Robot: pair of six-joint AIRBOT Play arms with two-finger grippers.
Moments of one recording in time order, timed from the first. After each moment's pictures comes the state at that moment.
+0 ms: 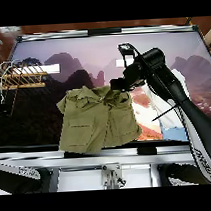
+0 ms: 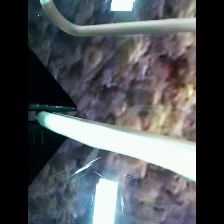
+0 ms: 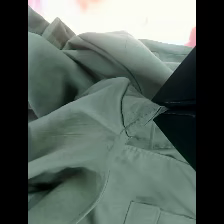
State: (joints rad) left arm 0.69 -1.84 1.58 1.43 -1.22 -0.95; right arm 0.53 -1.43 1.56 1.56 -1.29 -1.25
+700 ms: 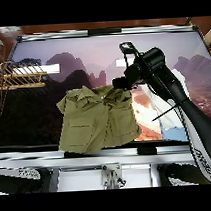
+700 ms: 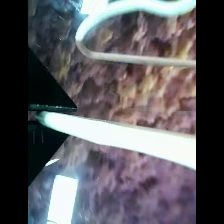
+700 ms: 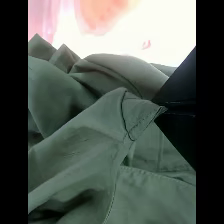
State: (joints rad) left arm 0.68 -1.68 1.64 1.37 -1.25 -1.04; right arm 0.53 -1.43 1.56 1.47 -1.29 -1.25
